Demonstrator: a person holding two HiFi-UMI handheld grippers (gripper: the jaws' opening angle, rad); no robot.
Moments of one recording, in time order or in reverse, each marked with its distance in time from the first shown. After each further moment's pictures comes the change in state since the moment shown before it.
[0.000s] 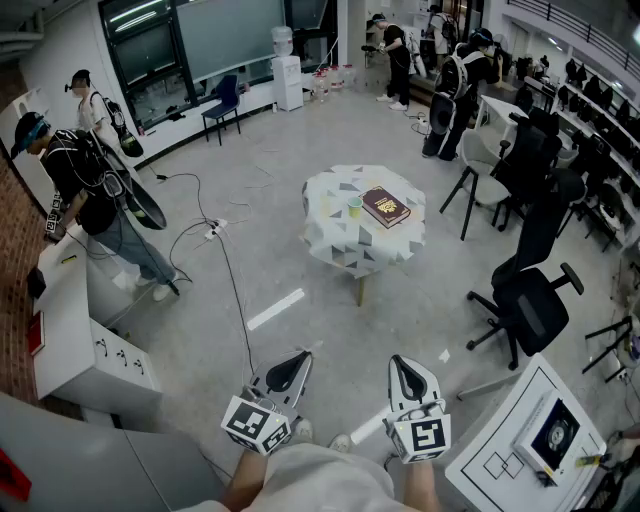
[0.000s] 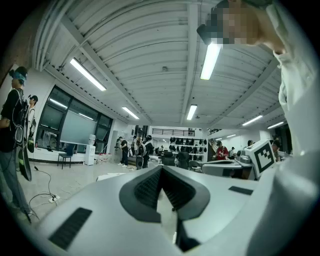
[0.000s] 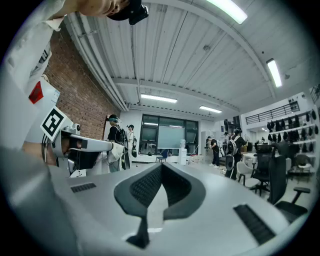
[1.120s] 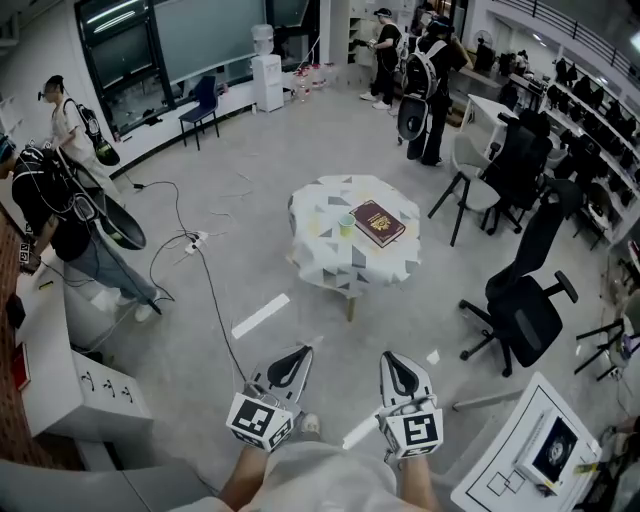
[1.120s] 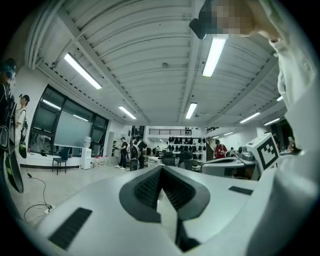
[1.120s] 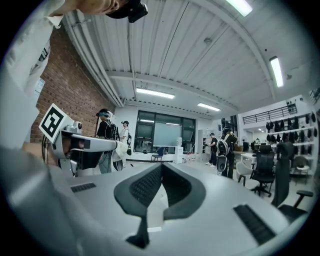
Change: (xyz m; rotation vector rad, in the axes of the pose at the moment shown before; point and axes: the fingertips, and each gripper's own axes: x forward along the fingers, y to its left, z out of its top) left arm 0.107 0.101 0.008 0.040 -0.011 -0.056; right arm 0.134 -0.034 -0.003 -0.020 0.029 -0.053
